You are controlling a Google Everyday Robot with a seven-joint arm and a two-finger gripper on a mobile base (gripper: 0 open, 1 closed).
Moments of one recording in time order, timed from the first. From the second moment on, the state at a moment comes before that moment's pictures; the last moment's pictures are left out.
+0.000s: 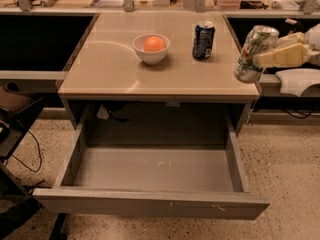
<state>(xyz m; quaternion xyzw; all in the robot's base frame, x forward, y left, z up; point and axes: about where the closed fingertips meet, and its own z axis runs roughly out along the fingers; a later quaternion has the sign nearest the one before) 0.572 -0.257 0.959 -0.39 0.75 0.30 0.44</state>
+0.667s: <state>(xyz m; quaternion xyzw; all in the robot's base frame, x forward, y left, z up) 0.475 -0.220 1.030 -0.48 0.70 0.08 0.53</state>
